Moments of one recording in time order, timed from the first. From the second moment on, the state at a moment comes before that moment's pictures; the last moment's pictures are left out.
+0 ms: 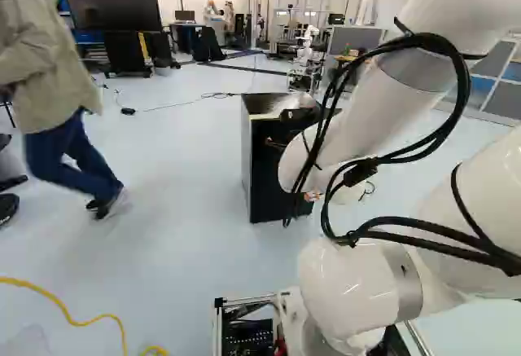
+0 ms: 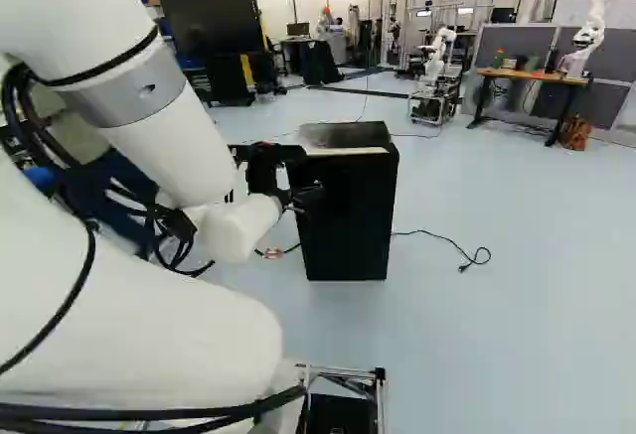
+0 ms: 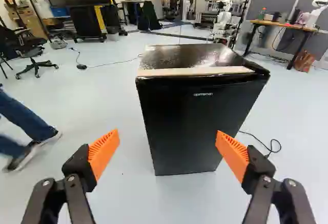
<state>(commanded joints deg) 0.0 16.0 -5.0 0.0 50.0 0.0</state>
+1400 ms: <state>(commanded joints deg) 0.0 16.0 -5.0 0.0 50.0 0.0</state>
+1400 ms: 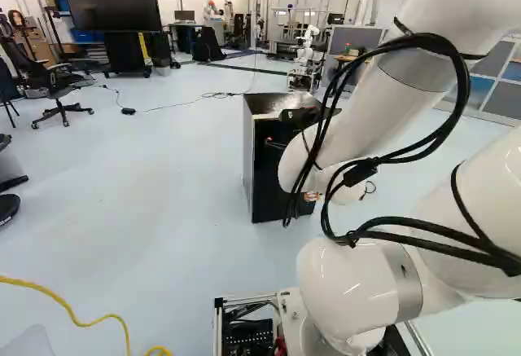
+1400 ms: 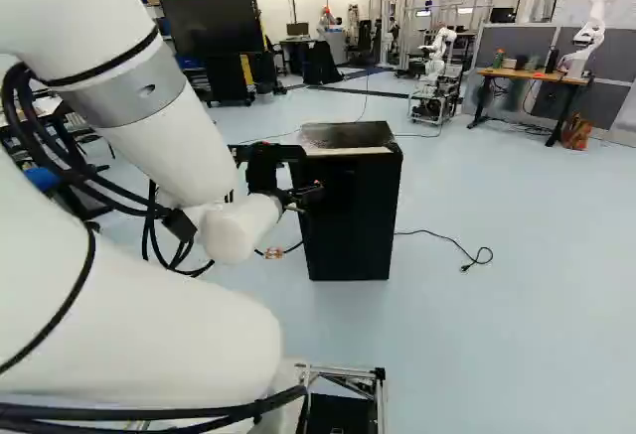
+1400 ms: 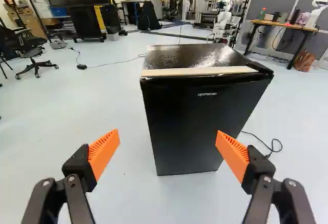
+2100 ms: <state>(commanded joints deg) 0.0 16.0 -5.0 0.0 50.0 0.0</state>
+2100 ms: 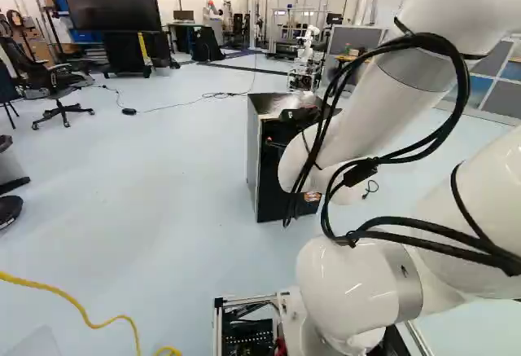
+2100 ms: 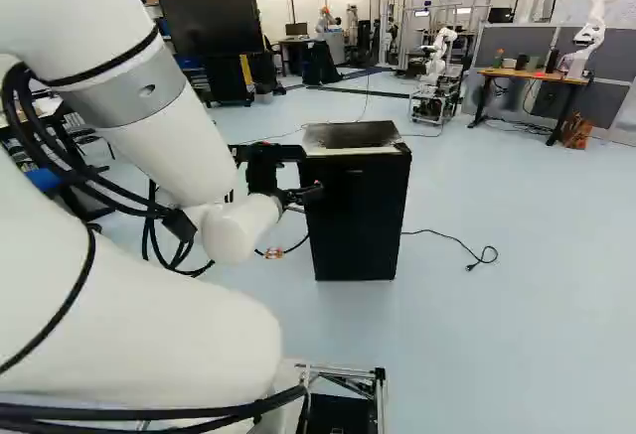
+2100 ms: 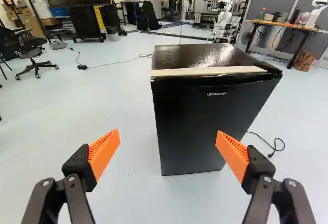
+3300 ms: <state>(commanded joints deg) 0.0 16.0 -5.0 0.0 50.0 0.0</state>
